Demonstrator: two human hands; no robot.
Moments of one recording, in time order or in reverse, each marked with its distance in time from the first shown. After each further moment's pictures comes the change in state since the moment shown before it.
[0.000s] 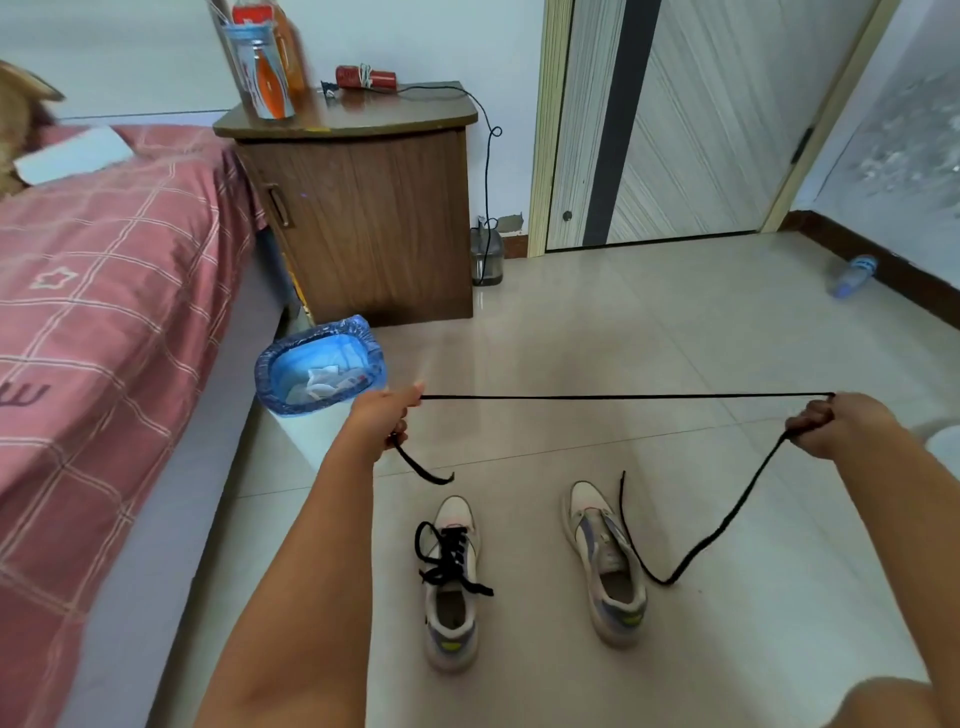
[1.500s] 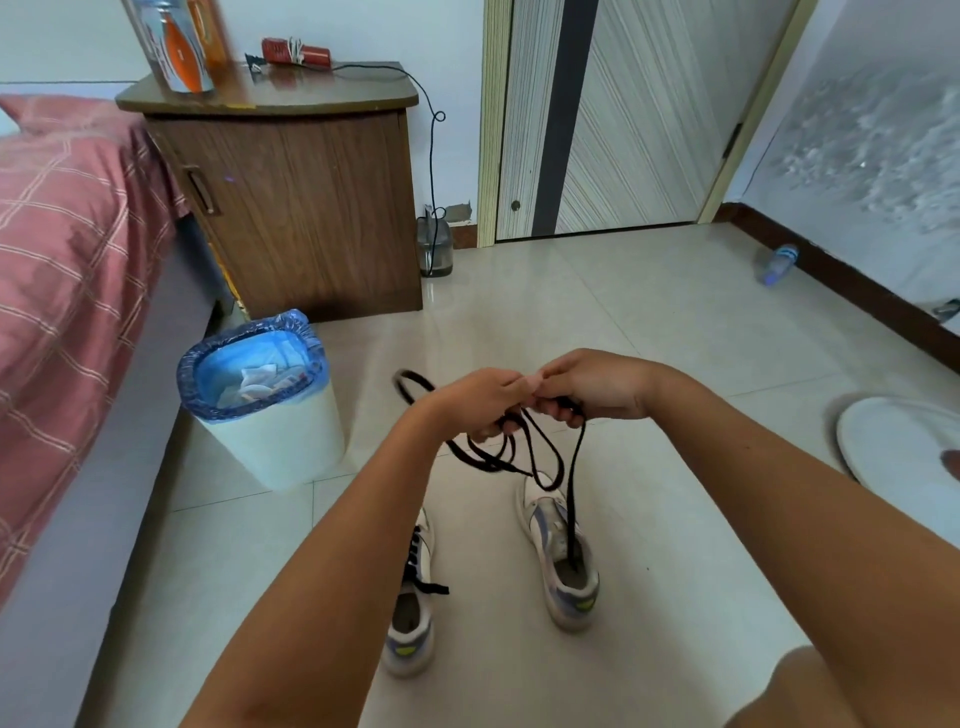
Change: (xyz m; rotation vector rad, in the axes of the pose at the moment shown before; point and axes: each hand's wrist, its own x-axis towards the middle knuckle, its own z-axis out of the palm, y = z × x) left_hand -0.065 0.045 0.115 0.572 -0.724 0.403; right_hand -0.104 0.083 0.105 -1.350 -0.942 -0.229
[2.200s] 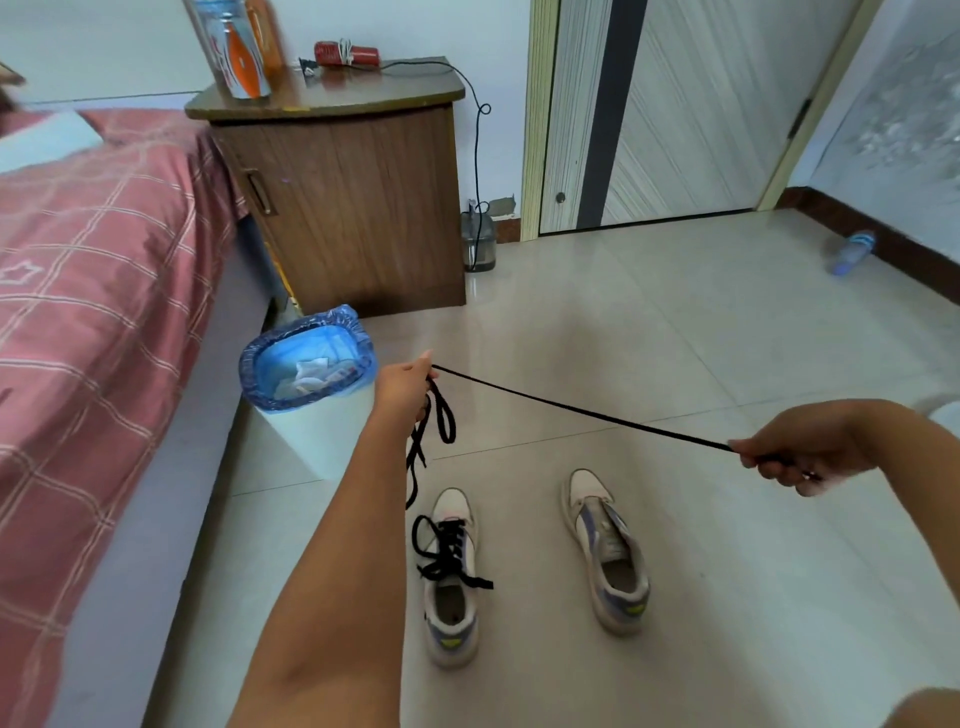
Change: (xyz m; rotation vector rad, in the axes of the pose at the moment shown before) left_hand -0.004 -0.095 -0.064 -0.485 0.787 -0.336; right_hand -0.050 0.114 -0.089 0.098 0.038 0.685
